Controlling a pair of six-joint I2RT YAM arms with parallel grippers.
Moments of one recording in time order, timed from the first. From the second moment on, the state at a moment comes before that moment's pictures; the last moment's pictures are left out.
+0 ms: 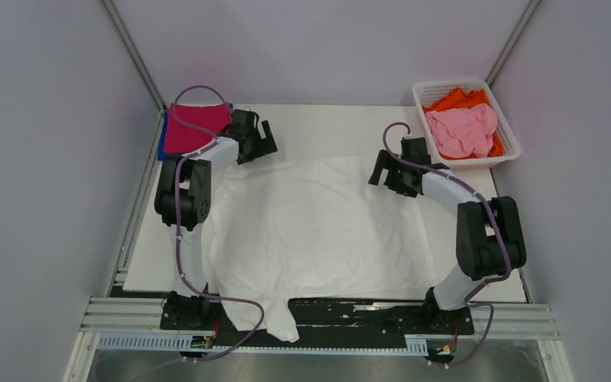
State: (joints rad) left arm -0.23 2.09 1.49 -0.22 -0.02 -0.52; right arm 0.17 1.63 1.00 -0.27 -0.09 0.45
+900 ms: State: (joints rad) left arm -0.23 2.29 1.77 -0.19 -0.03 -0.53; right arm 0.17 1.67 1.00 -0.26 -0.06 0.45
